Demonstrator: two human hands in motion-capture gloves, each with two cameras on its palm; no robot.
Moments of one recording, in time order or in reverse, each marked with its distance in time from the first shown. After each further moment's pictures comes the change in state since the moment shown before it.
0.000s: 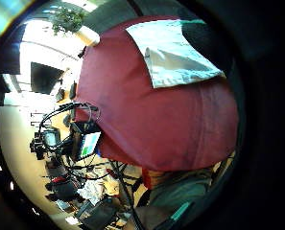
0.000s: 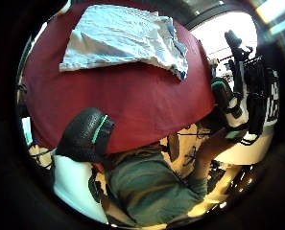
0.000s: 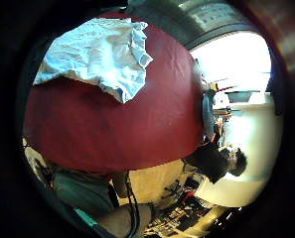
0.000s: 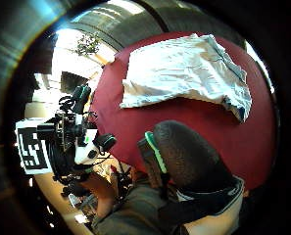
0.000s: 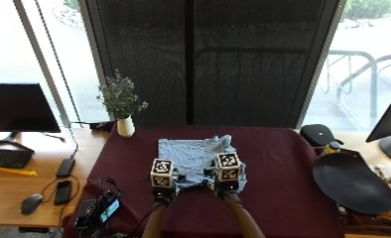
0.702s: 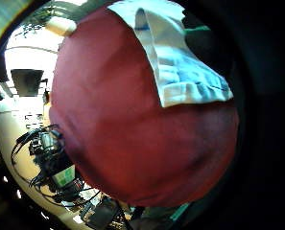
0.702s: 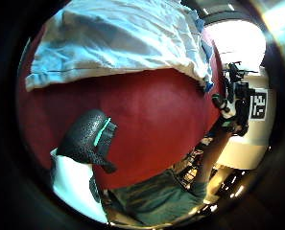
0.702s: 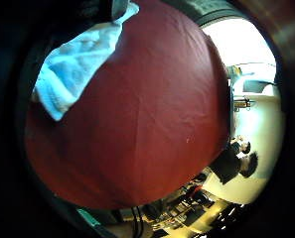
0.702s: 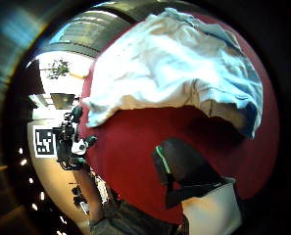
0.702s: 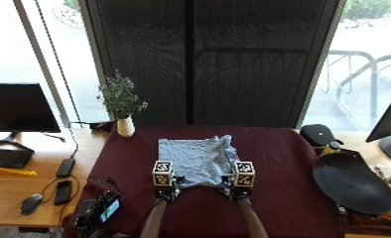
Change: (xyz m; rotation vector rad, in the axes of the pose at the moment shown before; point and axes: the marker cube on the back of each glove) left arm -0.009 -0.037 0.082 -0.212 0.015 -0.045; right arm 0.089 -0.020 0.098 -0.104 -0.033 0.128
